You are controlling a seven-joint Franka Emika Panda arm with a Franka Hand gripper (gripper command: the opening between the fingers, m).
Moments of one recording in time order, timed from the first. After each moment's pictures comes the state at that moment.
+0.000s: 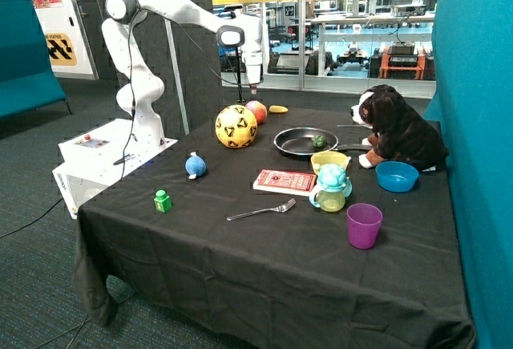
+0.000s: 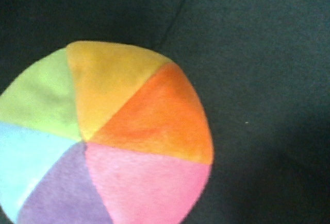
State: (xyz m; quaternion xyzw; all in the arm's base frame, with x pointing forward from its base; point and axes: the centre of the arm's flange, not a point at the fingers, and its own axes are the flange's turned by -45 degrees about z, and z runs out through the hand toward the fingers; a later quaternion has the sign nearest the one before) arm 0.429 0.210 0.434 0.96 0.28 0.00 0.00
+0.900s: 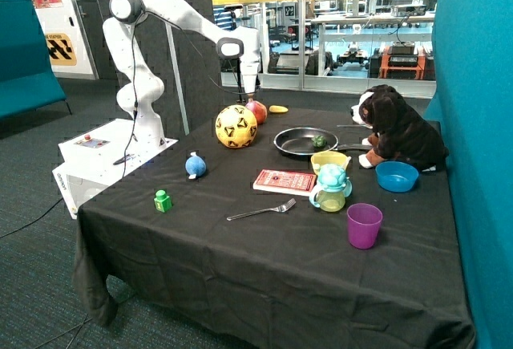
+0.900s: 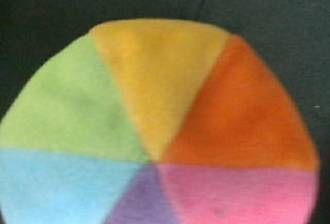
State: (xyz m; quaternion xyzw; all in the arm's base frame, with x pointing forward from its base) arm 0.407 0.234 0.389 0.98 0.22 0.00 0.00
